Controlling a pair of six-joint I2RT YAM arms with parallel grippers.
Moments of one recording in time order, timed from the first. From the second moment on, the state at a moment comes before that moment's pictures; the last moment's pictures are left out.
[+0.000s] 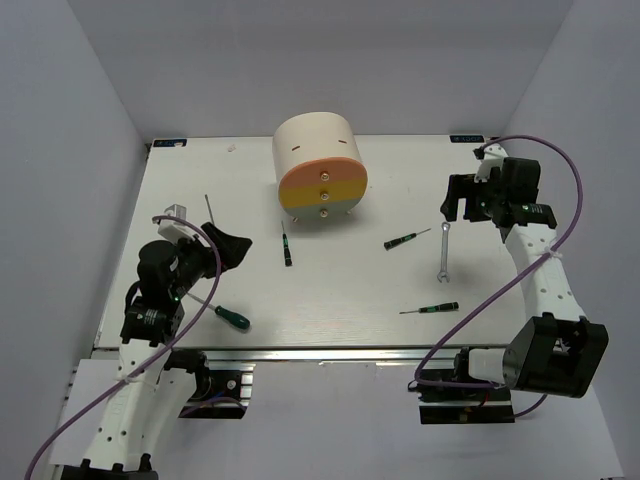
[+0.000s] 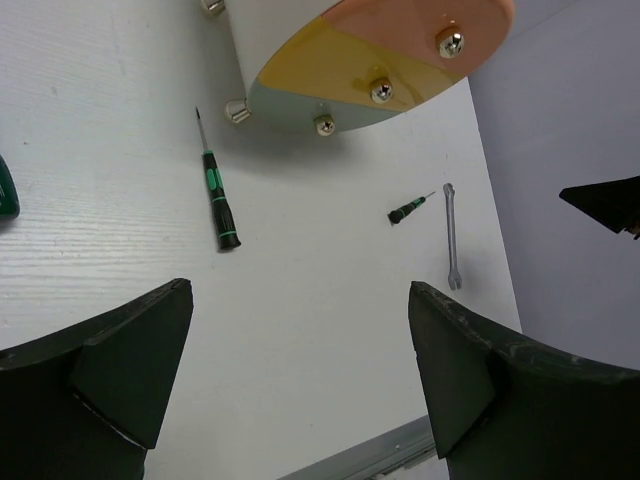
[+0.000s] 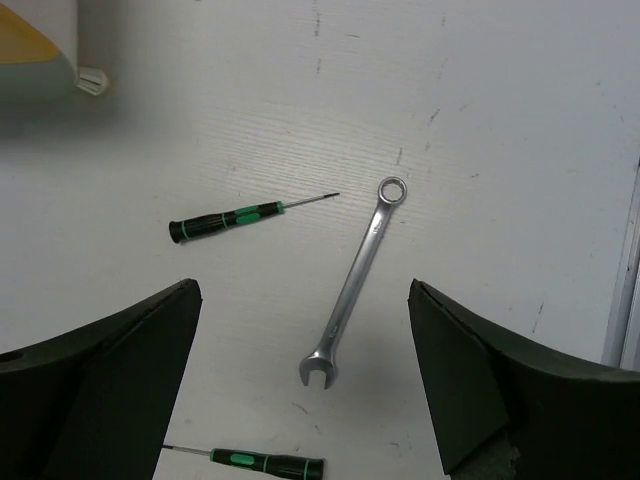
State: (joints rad) left arm -0.11 0.58 0.63 -0.33 0.29 -0.64; right arm -0.08 1.29 1.13 -0.53 -0.28 -0.11
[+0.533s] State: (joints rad) left arm -0.11 0.54 0.57 -0.32 0.30 -0.71; right arm 0.22 1.28 1.09 -0.54 -0.62 -0.37
